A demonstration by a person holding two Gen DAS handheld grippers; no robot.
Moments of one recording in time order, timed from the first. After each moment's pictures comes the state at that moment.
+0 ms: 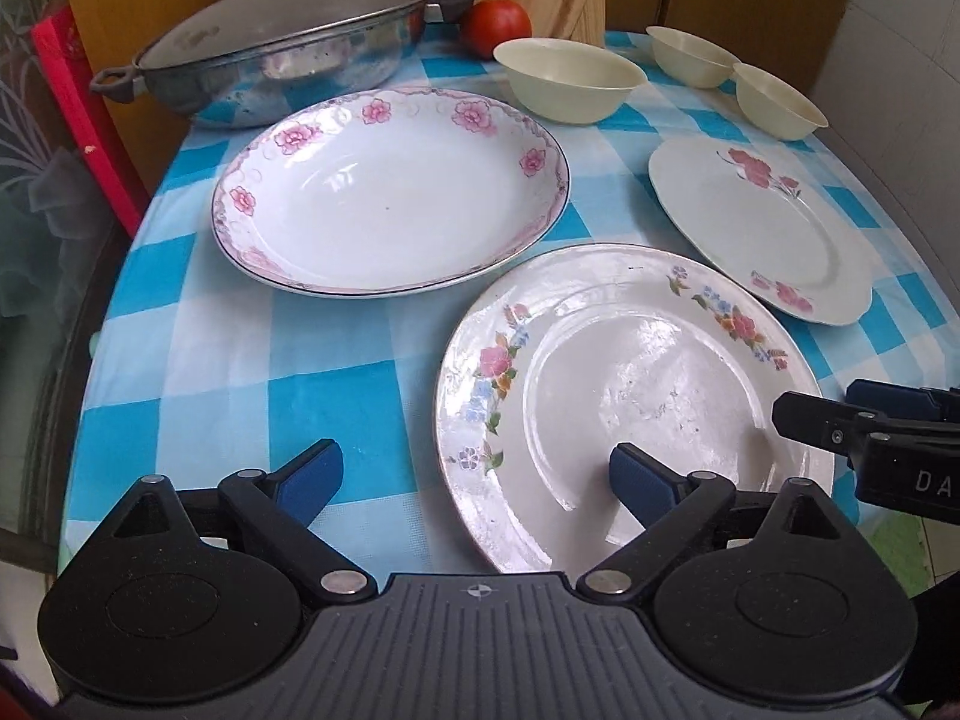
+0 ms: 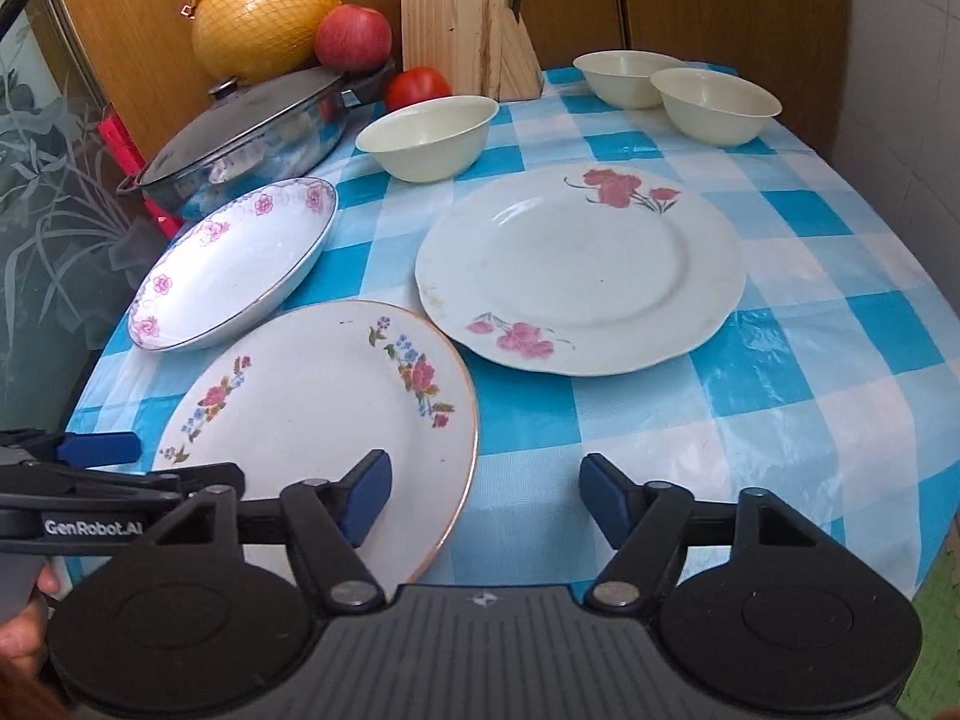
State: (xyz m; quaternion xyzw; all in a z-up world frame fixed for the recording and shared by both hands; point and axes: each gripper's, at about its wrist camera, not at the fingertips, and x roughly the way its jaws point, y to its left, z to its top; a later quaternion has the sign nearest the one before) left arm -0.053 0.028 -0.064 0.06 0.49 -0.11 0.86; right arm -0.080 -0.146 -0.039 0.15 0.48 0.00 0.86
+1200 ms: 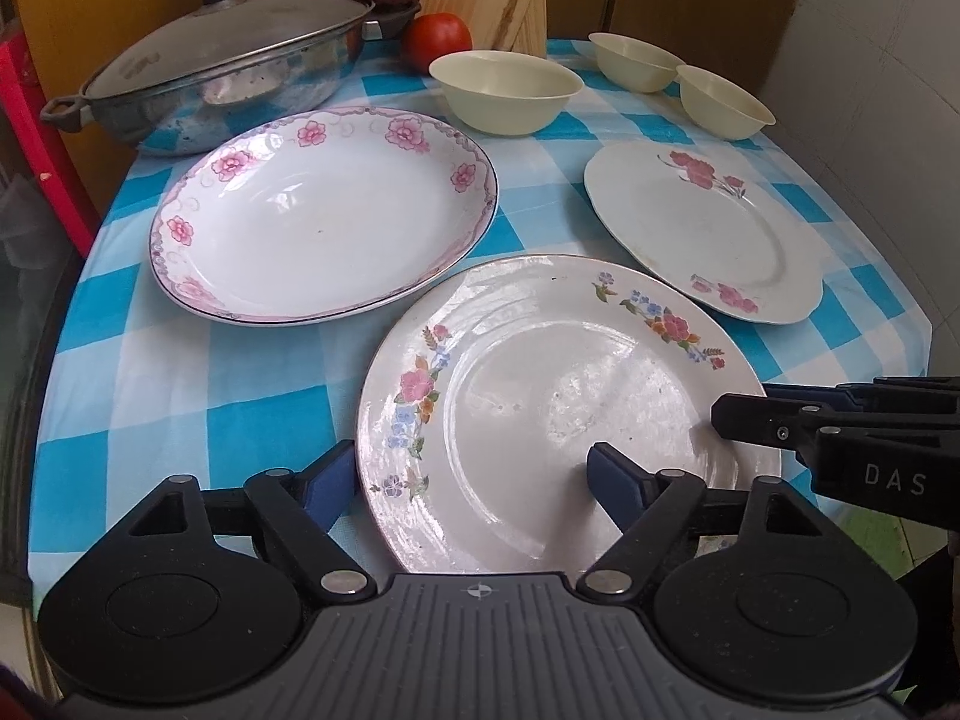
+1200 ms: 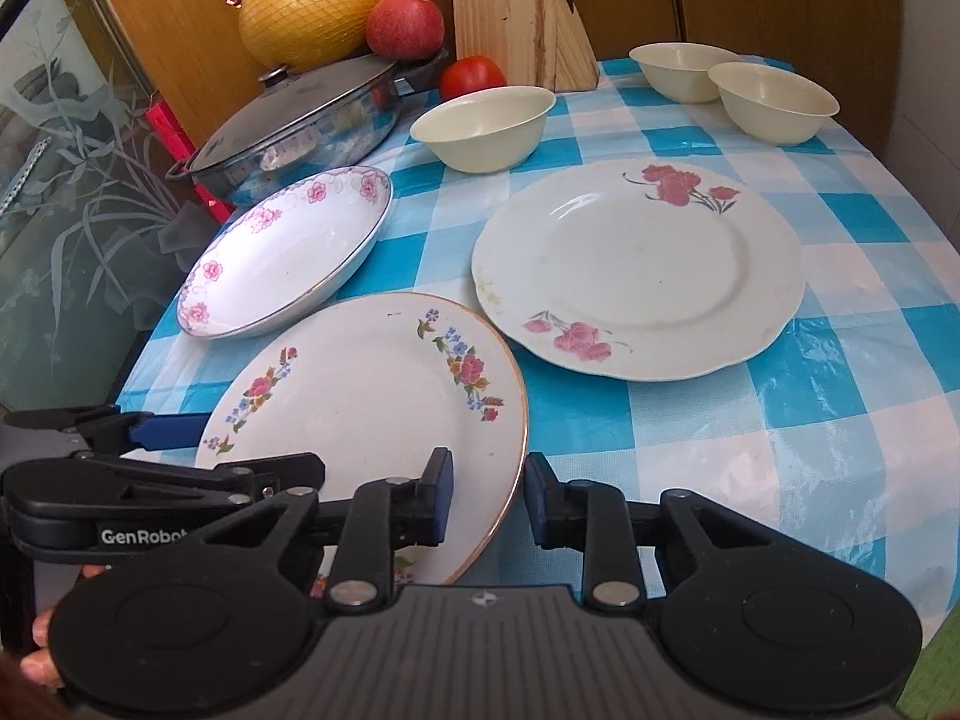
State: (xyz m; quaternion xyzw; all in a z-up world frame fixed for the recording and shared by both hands) left arm -0.053 0.013 -0.062 0.05 0.48 -0.16 0.86; right arm -0.074 -0.147 -0.040 0.16 0.48 0.05 0.86
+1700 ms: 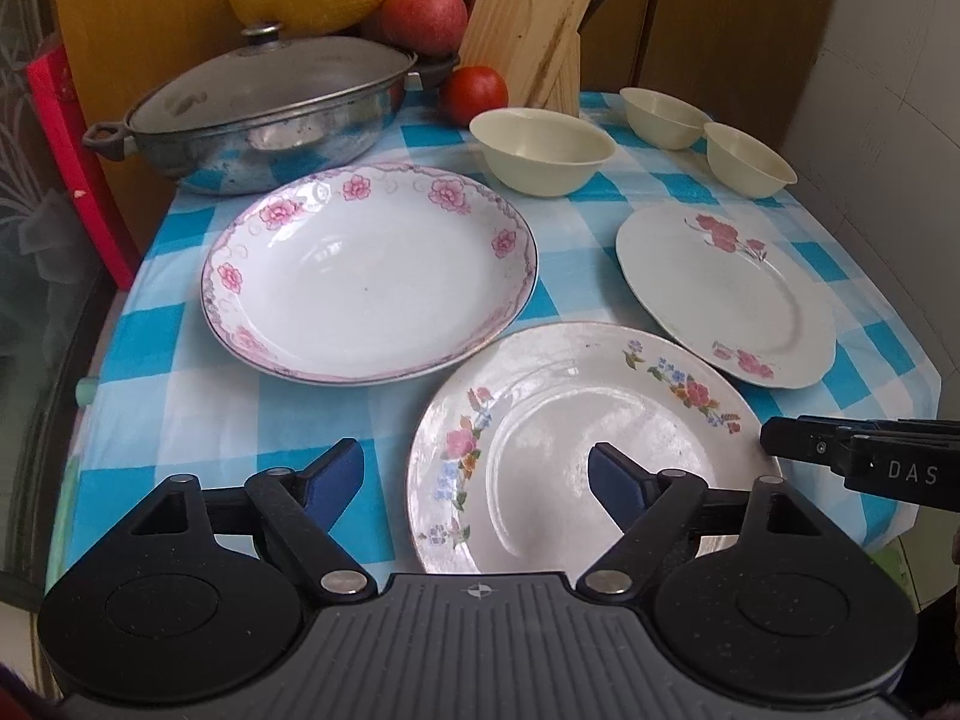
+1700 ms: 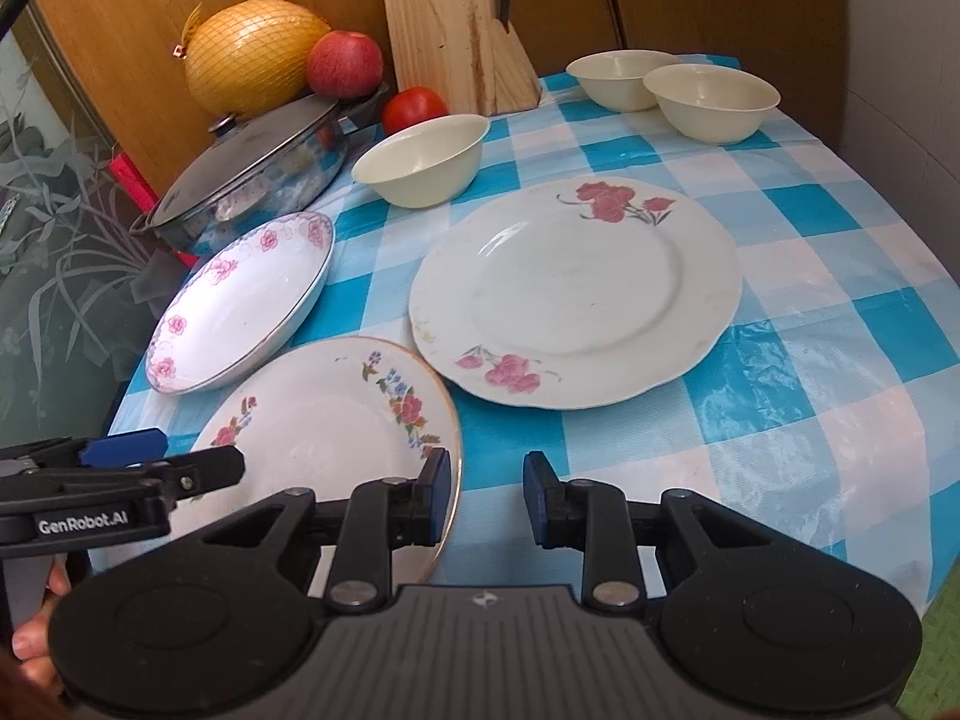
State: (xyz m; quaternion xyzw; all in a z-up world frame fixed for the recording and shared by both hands) left arm -0.051 0.020 -0.041 0.04 0.44 -0.13 0.89; right arm -0.073 -0.171 -0.036 0.20 0.47 0.01 0.86
